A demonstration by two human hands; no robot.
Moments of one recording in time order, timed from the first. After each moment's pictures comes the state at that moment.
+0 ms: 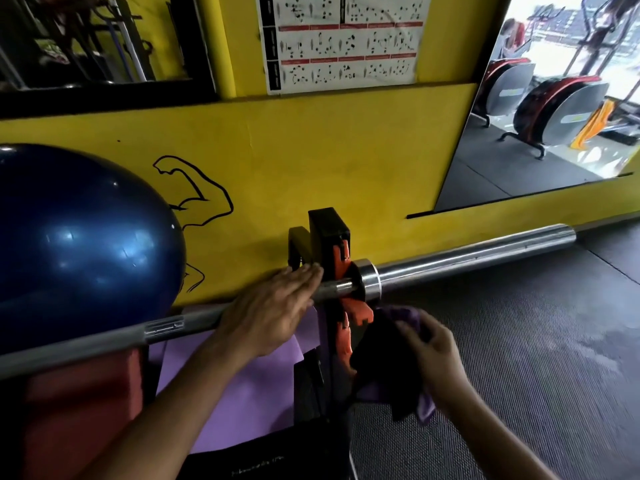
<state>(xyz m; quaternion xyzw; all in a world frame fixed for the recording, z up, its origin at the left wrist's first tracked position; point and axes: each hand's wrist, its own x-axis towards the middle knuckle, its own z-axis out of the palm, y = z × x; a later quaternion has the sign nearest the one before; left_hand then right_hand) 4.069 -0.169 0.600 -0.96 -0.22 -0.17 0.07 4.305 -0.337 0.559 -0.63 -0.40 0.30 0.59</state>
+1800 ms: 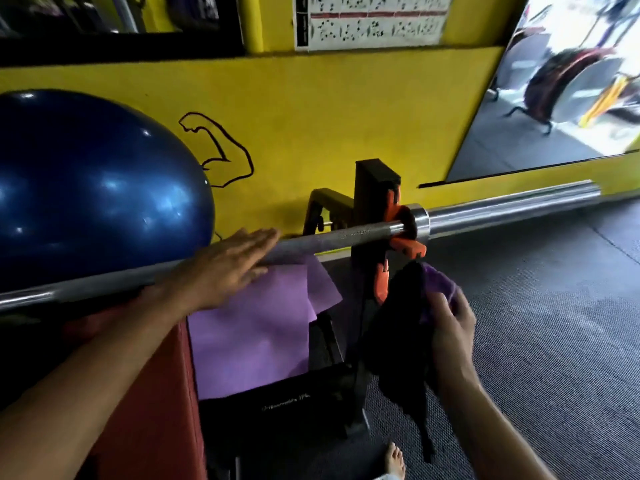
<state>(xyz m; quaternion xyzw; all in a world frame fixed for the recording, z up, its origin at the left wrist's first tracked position) 3.898 -0.147 0.613 -0.96 -0.27 -0.06 -0.02 4.178 -0.371 0.568 -0.68 -0.22 0.21 0.67</state>
